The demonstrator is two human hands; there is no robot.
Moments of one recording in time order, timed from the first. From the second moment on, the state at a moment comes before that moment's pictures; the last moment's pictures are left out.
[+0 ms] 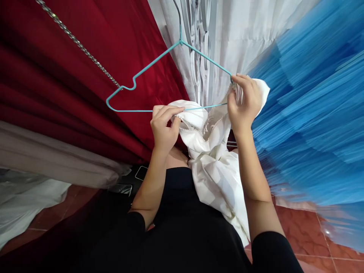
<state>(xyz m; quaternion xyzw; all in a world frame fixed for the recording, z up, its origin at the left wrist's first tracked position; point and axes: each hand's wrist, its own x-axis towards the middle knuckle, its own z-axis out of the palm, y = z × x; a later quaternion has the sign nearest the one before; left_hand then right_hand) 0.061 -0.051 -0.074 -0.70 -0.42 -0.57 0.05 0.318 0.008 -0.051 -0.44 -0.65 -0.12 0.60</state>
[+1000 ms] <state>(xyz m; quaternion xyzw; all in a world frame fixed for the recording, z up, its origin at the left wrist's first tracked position) 0.071 -0.066 -0.085 -0.70 -0.40 -0.59 0.00 0.284 -0.032 -0.077 -0.36 -0.69 0.00 0.63</state>
